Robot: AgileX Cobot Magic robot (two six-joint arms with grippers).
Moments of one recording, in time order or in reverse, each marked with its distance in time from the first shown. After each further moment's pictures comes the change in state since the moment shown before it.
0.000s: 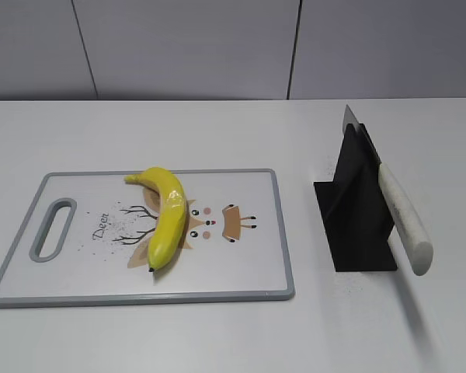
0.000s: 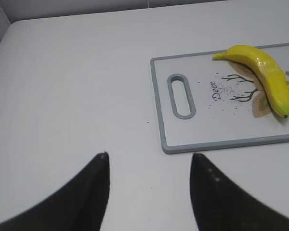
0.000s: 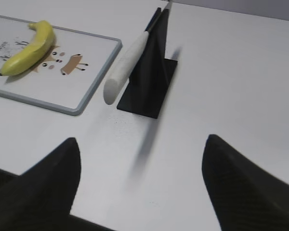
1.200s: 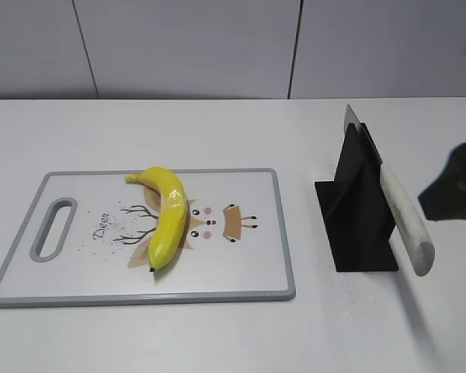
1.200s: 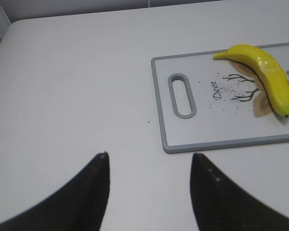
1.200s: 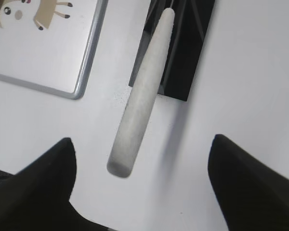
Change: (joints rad) left arm 0.000 0.000 0.000 0.001 0.001 0.000; right arm 0.124 1.083 -0.310 -0.003 -0.174 0.089
